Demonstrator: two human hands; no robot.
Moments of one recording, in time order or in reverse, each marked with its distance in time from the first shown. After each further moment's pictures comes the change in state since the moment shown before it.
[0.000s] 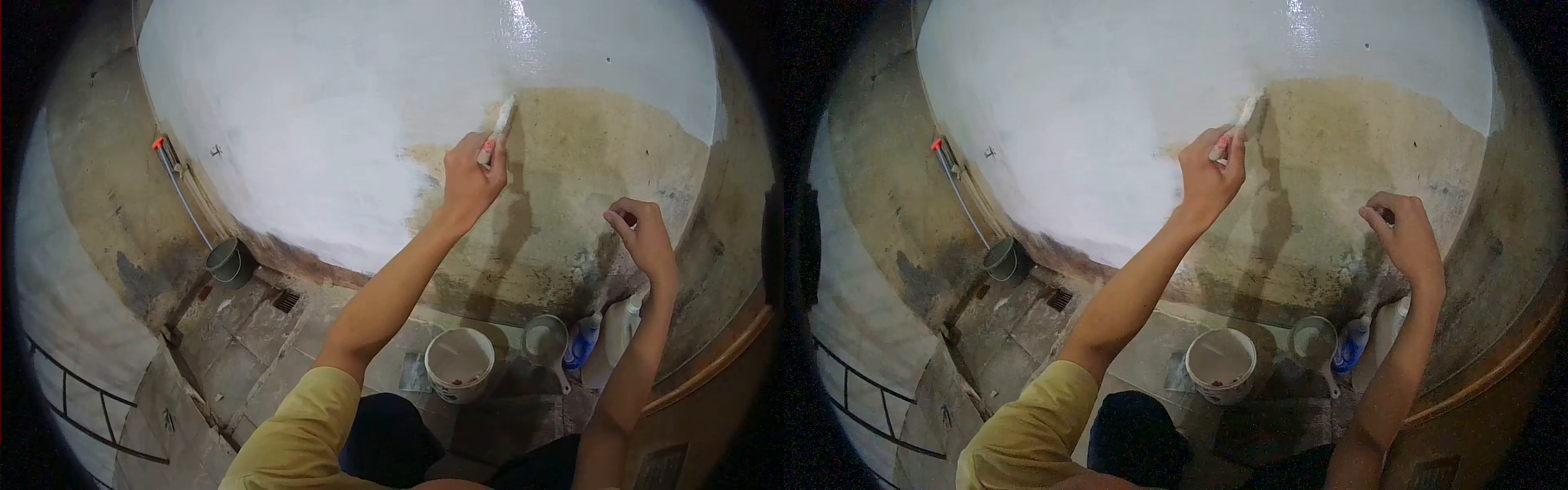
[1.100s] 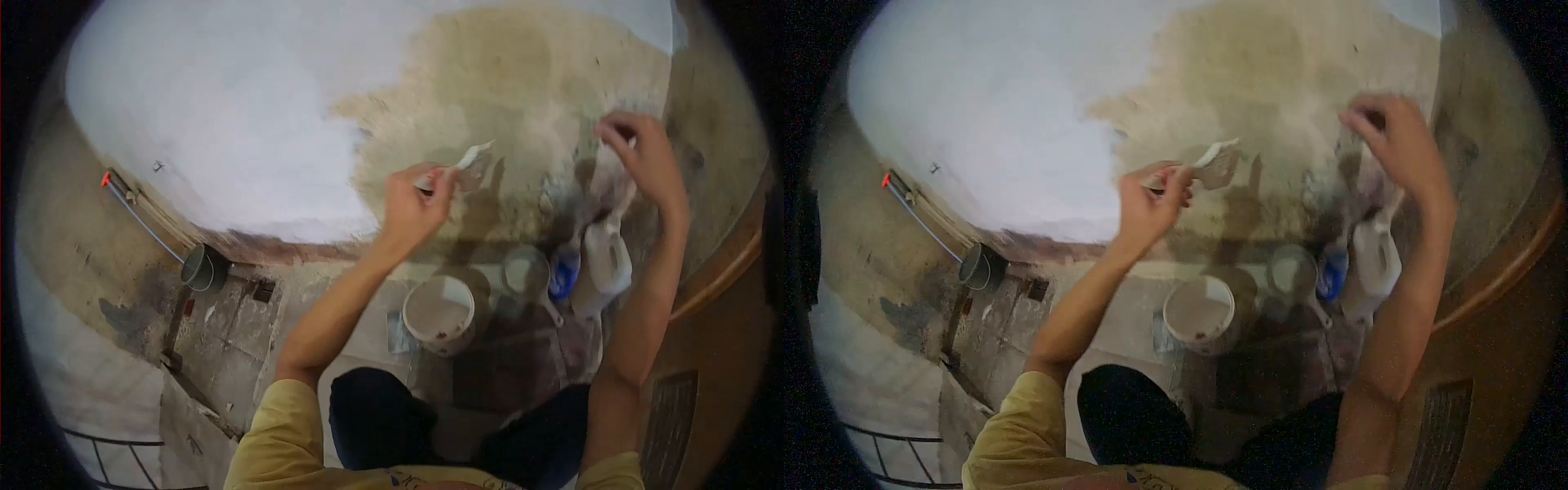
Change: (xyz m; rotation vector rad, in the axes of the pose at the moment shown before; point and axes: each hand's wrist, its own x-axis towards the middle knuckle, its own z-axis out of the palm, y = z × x) left_hand -0.097 0.043 -0.033 -0.326 -0.481 -0.529; right_hand -0.016 0.022 -0.038 -0.148 0.023 -0.009
